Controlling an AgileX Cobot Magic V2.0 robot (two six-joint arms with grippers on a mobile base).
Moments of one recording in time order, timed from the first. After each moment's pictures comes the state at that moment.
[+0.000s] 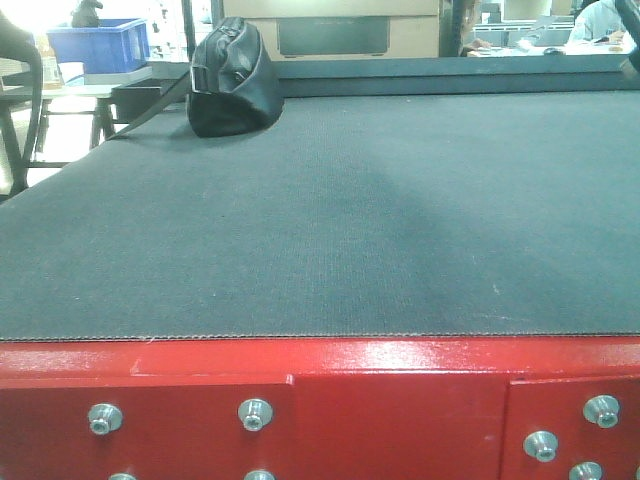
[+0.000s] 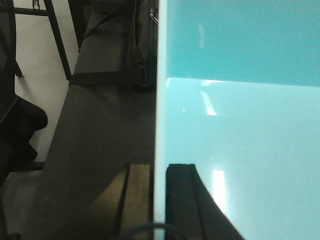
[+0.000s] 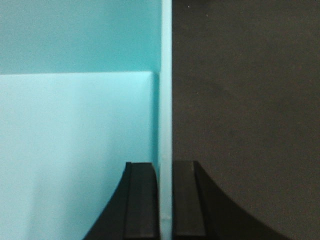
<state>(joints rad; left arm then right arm) -0.47 1.55 -1.99 0.49 1.12 -0.55 0.42 1.61 -2.09 -0.33 1.23 0.48</state>
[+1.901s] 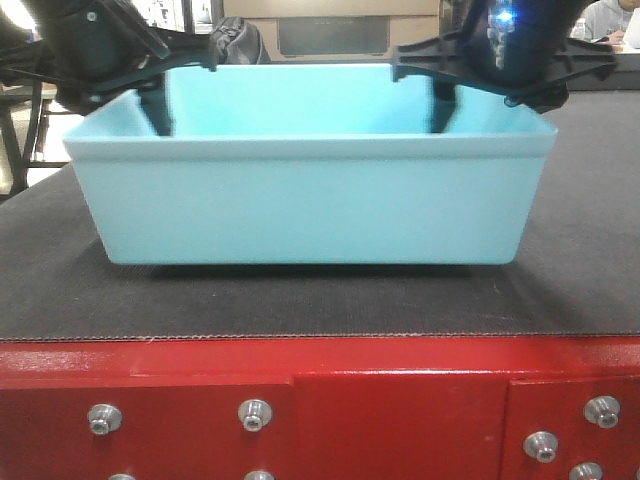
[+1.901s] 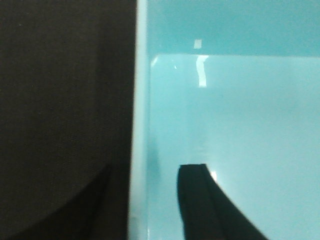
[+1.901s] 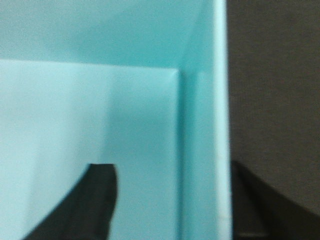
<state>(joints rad) -0.40 1.74 -1.32 0.39 0.55 -0.63 0.35 1.72 -1.24 -0.46 0.48 0.76</state>
